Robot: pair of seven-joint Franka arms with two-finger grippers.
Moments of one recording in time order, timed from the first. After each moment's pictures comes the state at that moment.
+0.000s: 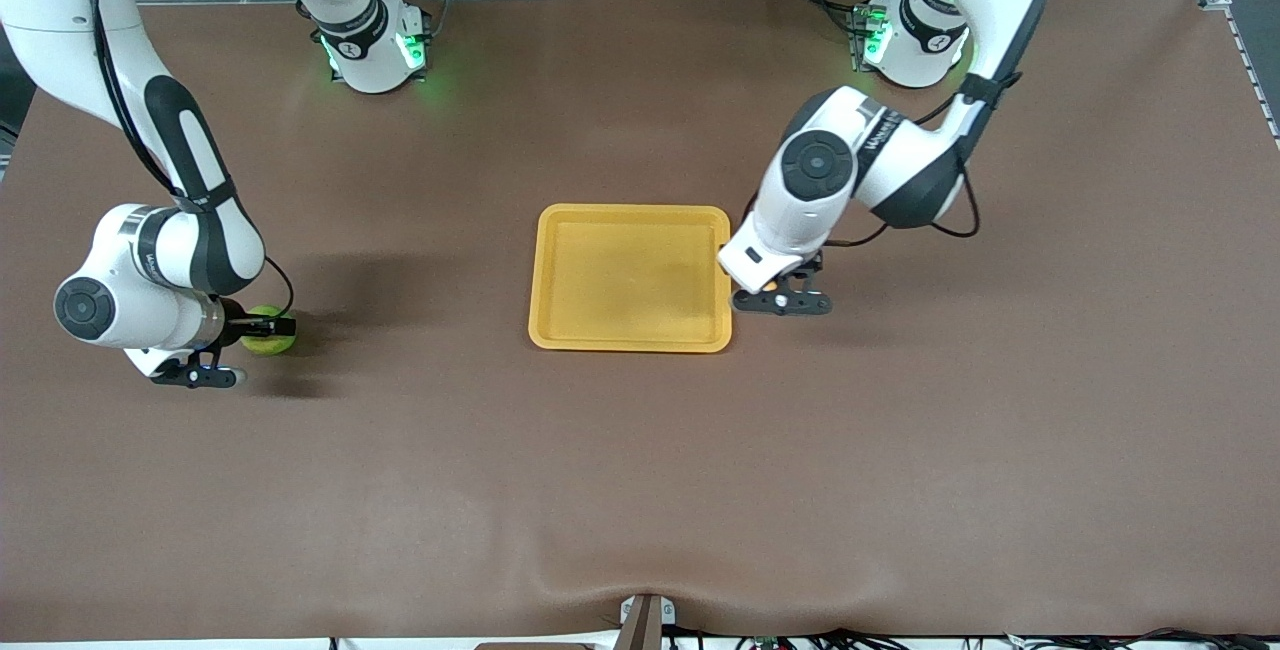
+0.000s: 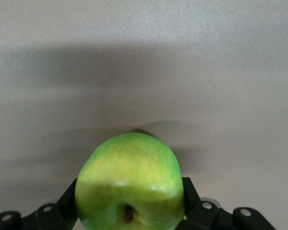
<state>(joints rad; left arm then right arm) -0.39 0.41 -0.26 -1.81 0.10 2.17 -0.62 -0.09 0.53 -0.08 -1.91 -0.02 2.21 -0.09</state>
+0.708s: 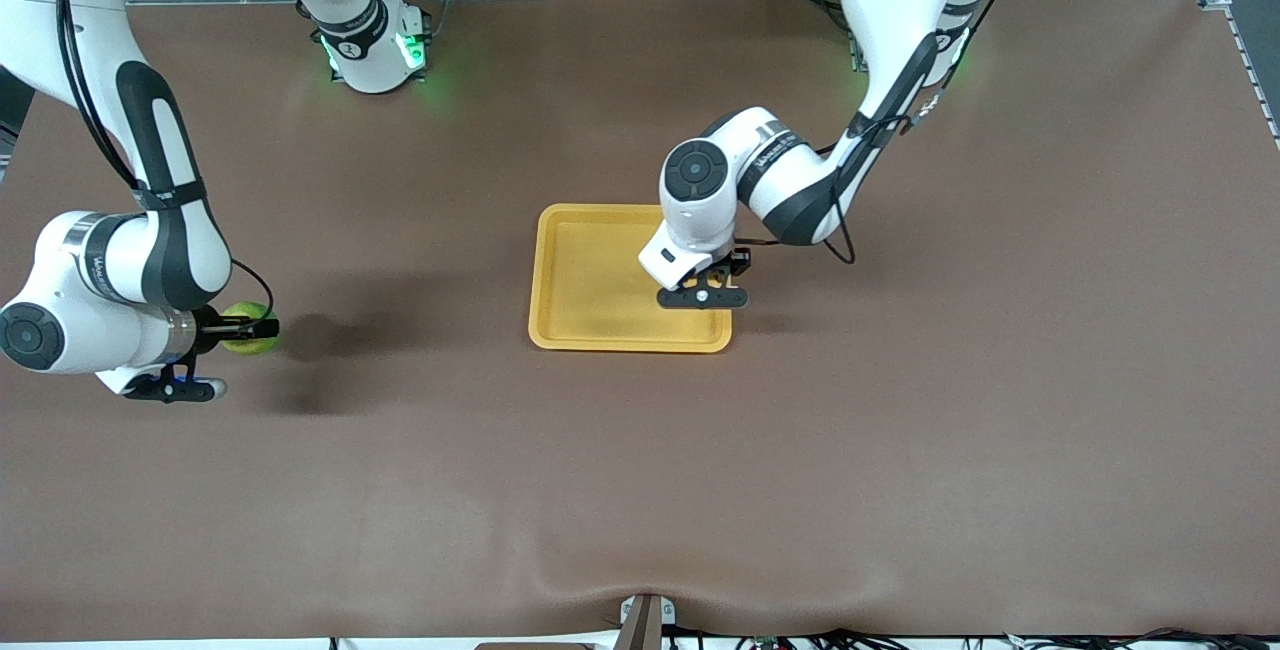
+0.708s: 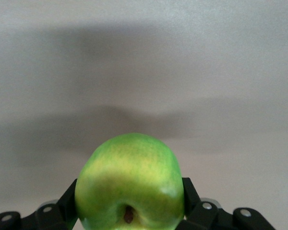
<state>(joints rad) -0.54 0.62 -0.25 -1.67 0.25 2.17 -0.86 -0.08 0.52 -0.06 -1.71 -0.02 1.91 -0.09</state>
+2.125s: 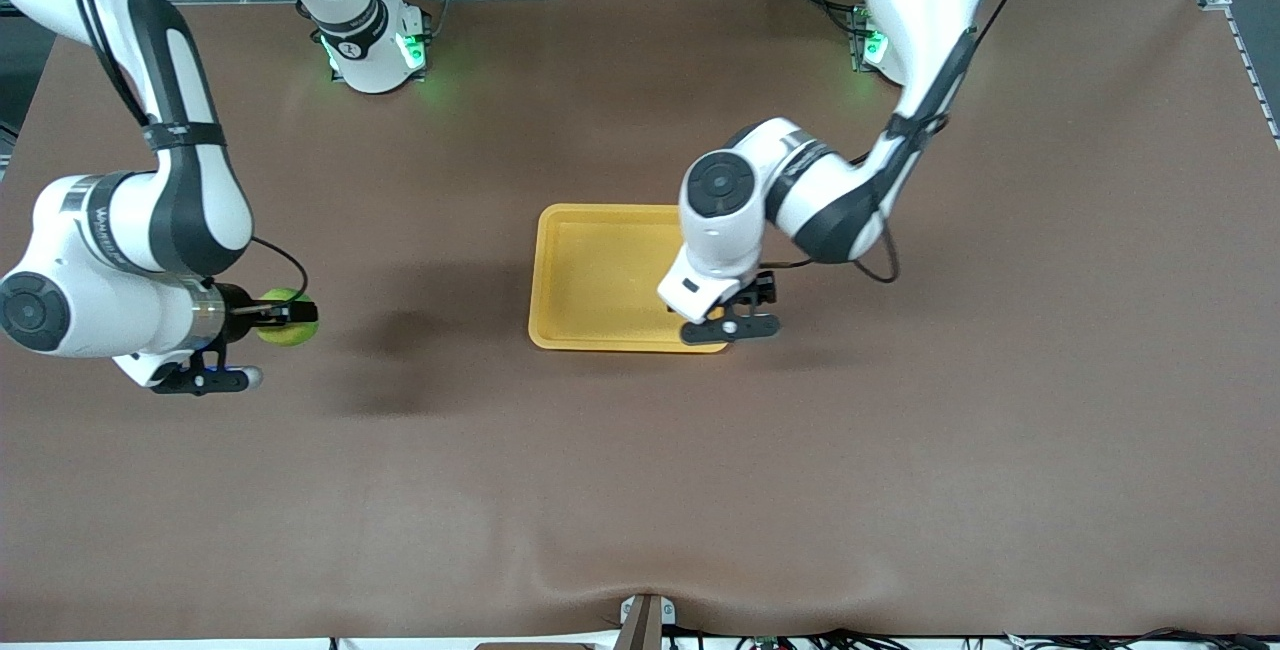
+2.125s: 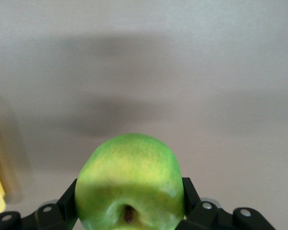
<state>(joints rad) -0.44 0.55 -0.24 -1.52 0.26 2.07 -0.89 0.08 0.42 -0.05 -1.65 0.09 1.77 0.02</state>
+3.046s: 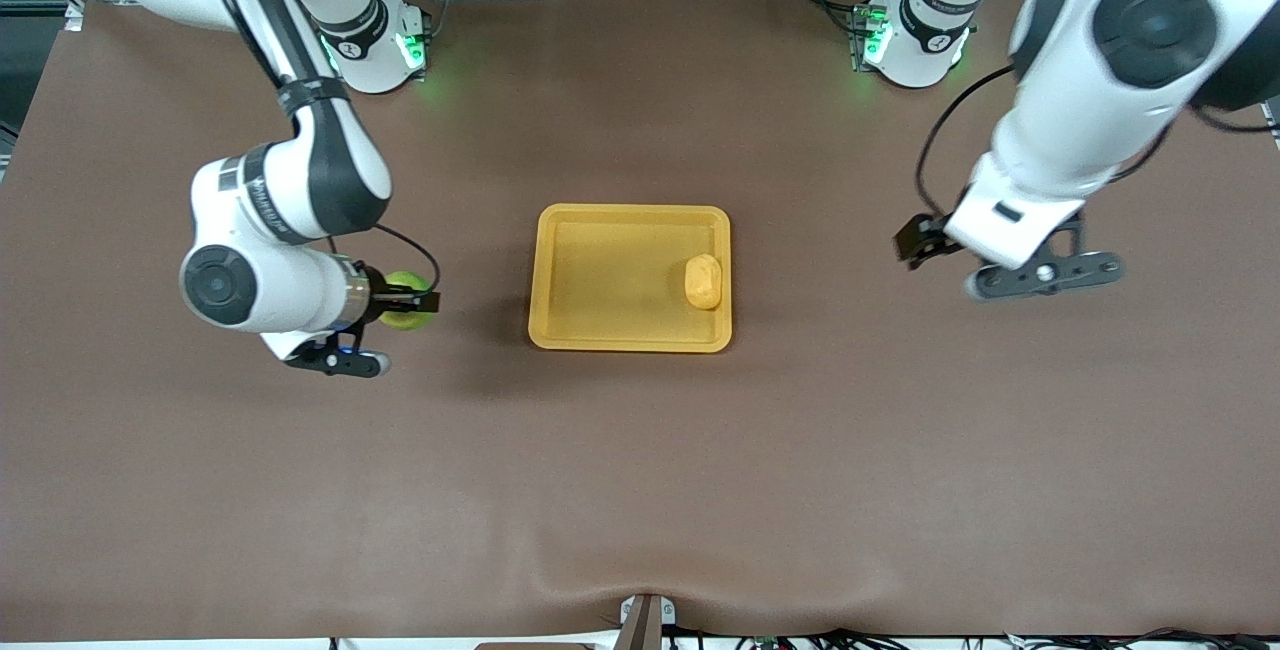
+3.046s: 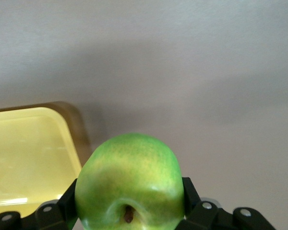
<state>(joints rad) -0.10 0.15 -0.24 -1.52 0.16 1.65 -0.38 0.34 0.42 -0.05 -1.64 0.18 1.80 0.39</state>
